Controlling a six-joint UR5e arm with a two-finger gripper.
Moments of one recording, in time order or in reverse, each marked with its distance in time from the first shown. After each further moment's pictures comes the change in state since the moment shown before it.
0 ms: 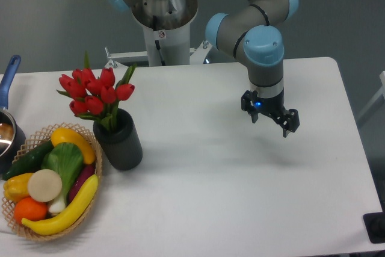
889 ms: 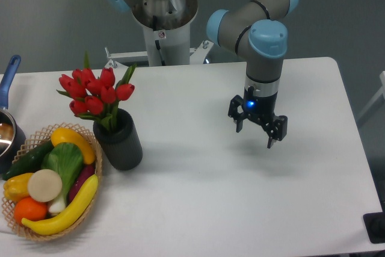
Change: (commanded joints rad) arm 0.020 0.043 -0.037 0.014 -0.468 -0.008
